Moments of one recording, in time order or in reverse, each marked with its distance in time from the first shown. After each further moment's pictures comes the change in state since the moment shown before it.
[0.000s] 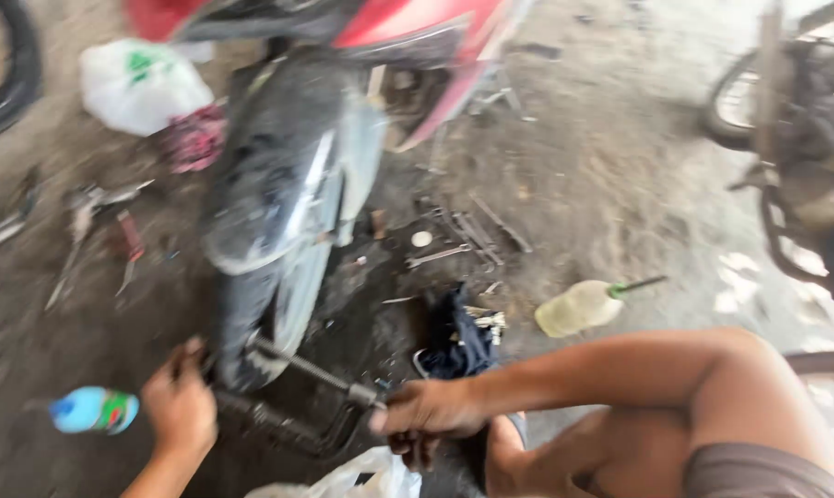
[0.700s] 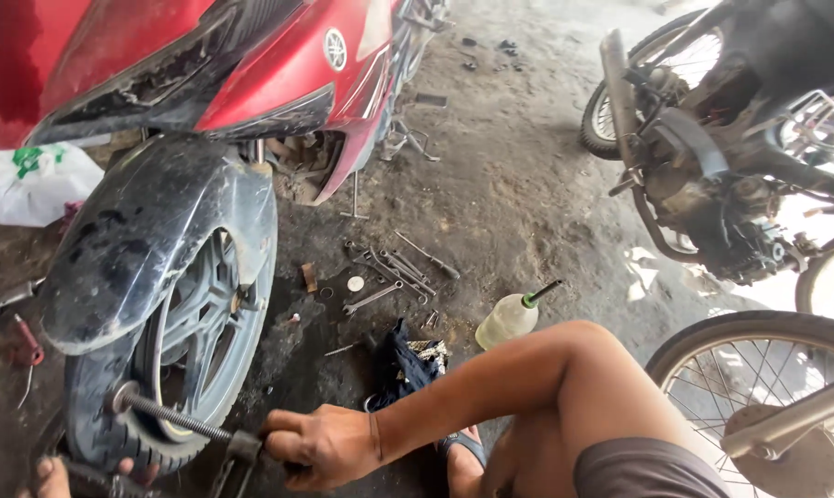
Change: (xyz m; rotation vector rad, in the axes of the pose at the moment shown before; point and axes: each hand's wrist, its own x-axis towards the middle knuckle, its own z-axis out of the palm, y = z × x) left_hand 0.049 -0.083 0.014 -0.245 0.131 0.241; right_hand 0.037 -0.037 0.031 -1.720 0.615 -0.892
